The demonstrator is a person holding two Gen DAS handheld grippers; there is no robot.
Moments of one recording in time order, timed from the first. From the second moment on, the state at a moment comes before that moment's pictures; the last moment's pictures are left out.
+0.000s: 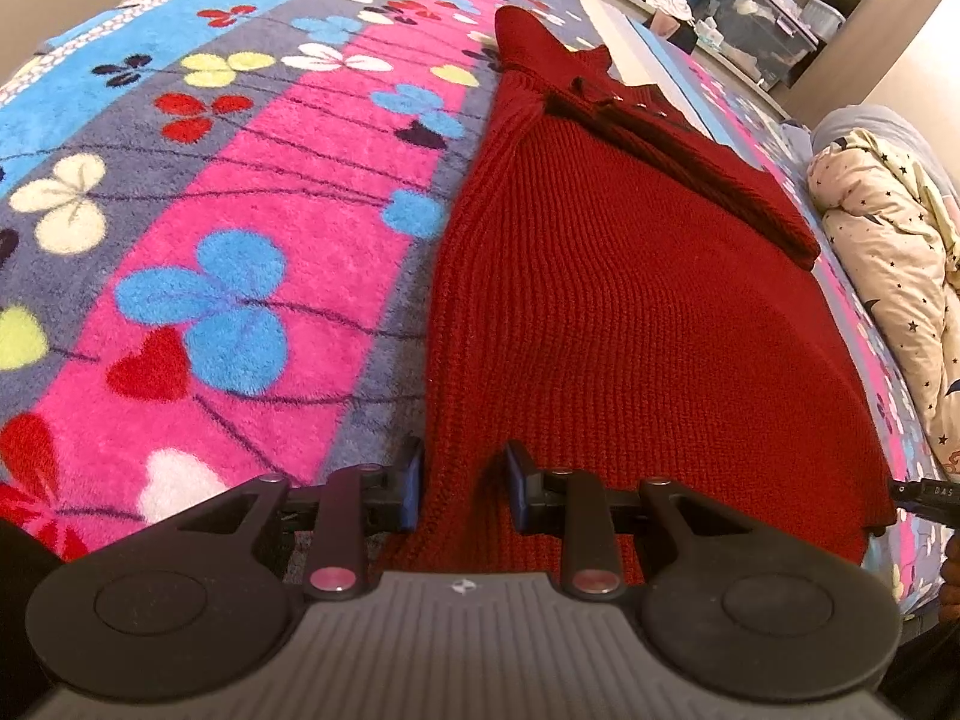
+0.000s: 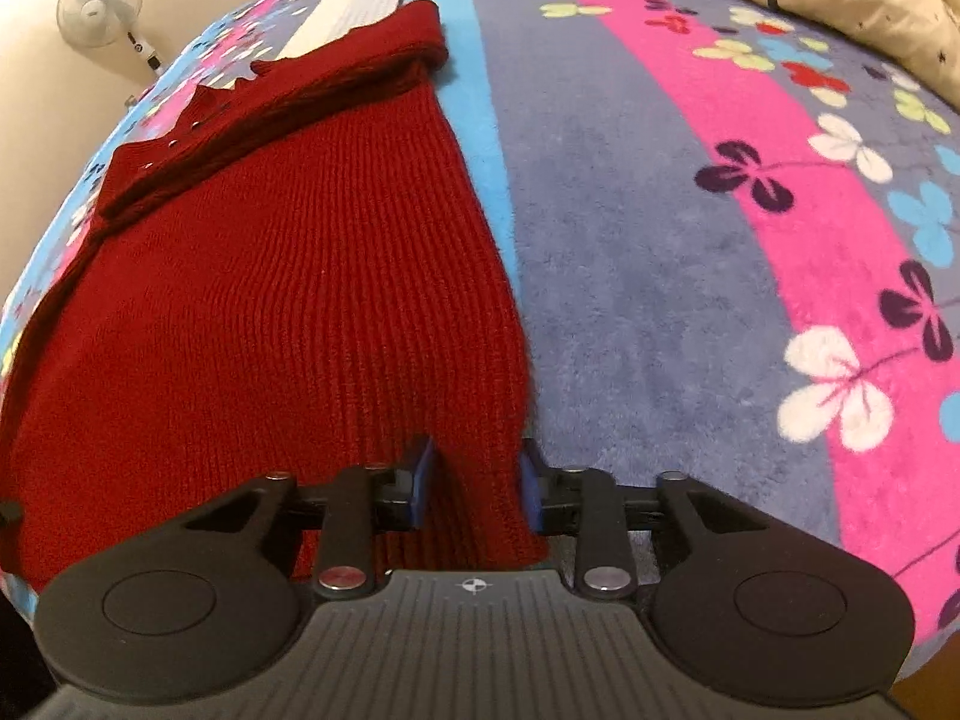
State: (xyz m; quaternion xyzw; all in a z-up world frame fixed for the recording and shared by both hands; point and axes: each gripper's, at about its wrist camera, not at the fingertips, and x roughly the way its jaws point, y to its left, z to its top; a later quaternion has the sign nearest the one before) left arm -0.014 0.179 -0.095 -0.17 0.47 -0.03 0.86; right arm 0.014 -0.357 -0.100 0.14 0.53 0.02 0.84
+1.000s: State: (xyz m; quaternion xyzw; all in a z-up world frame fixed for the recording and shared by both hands) left arm -0.094 0.237 0.091 -0.20 0.33 -0.19 0.90; right arm -0.151 -0.444 0.075 0.35 0.22 0.14 0.90
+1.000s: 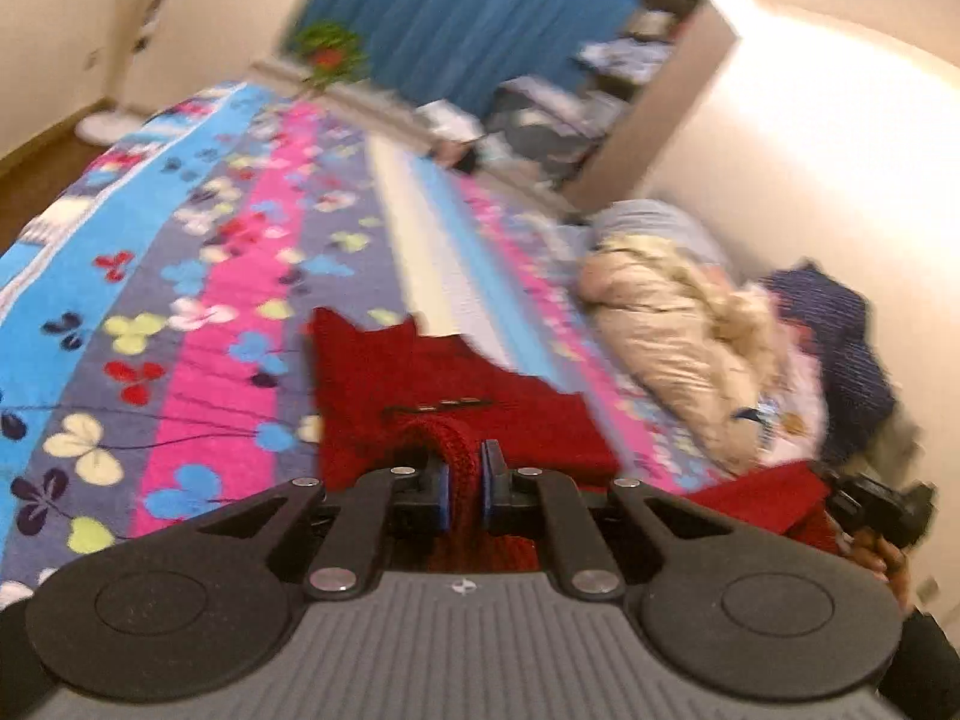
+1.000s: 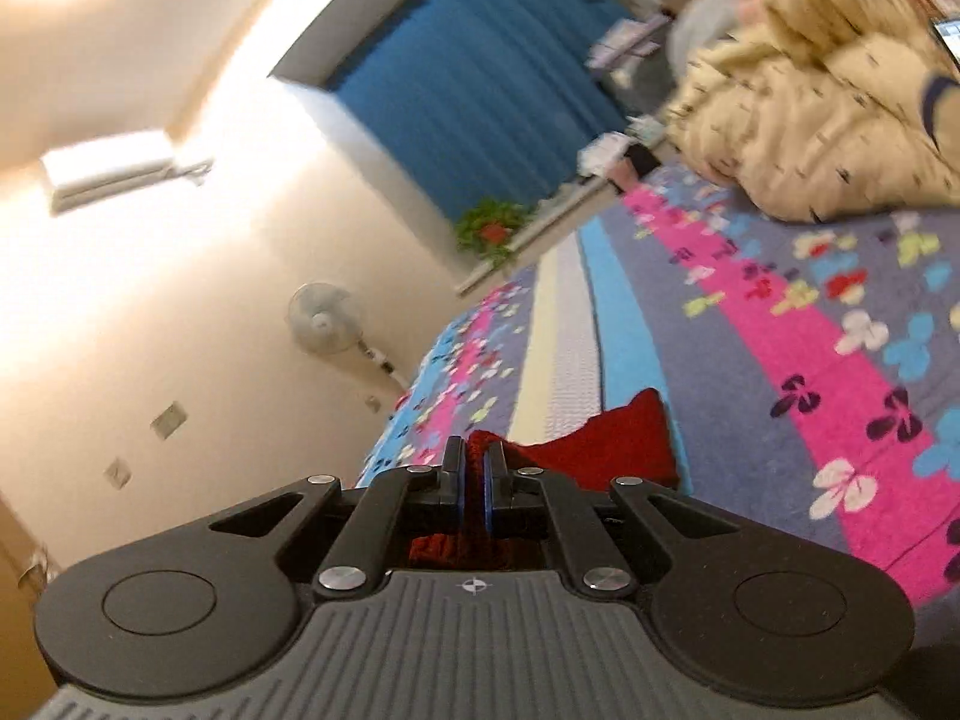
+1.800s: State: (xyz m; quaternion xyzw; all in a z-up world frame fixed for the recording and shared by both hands) left arm 0.144 0.260 -0.037 -0.30 0.45 -0.10 0.84; right arm 0.077 -0.431 -0.067 0.31 0.39 -0.08 0.86
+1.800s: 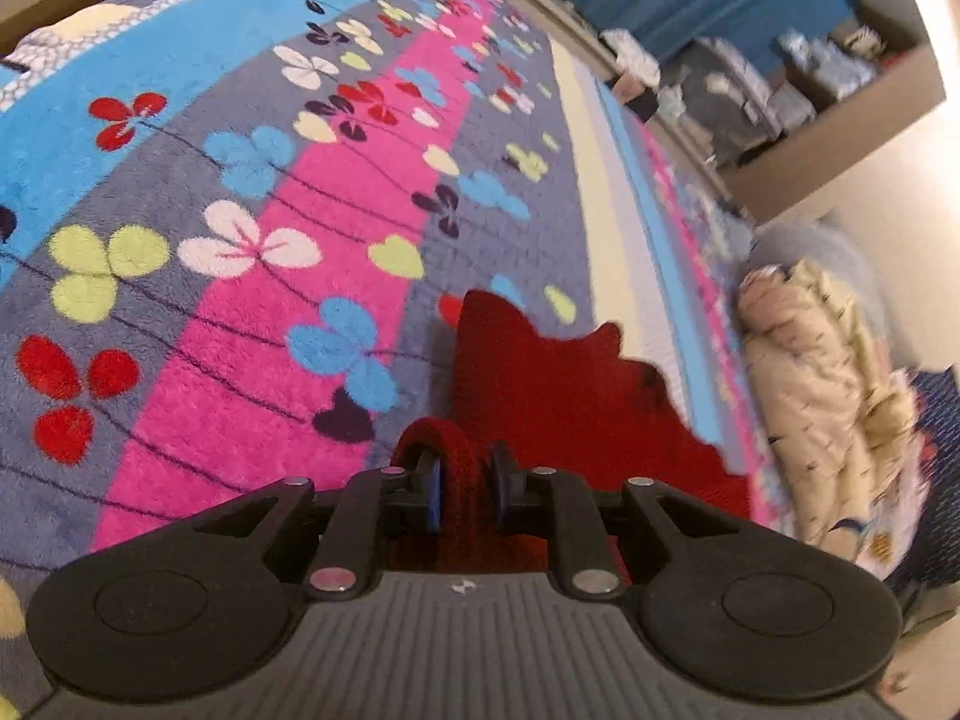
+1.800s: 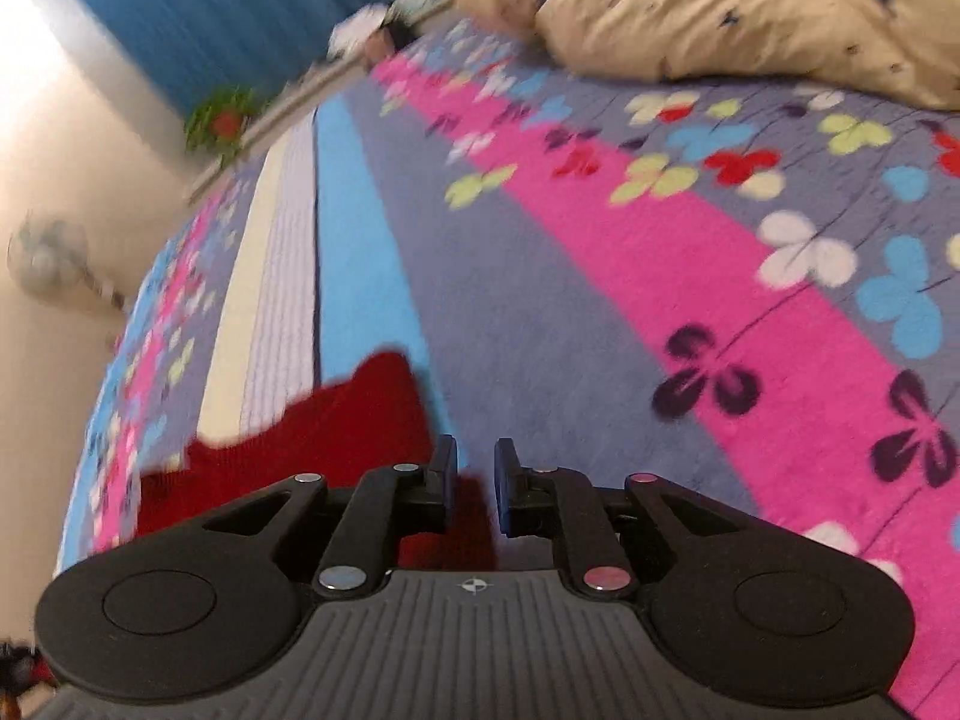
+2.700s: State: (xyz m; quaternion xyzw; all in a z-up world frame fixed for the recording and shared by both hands) left arm 0.129 0.205 -0.034 -0.10 0.48 -0.15 0.86; right arm 0.063 -0.384 -0.079 0.14 0.48 0.06 0.86
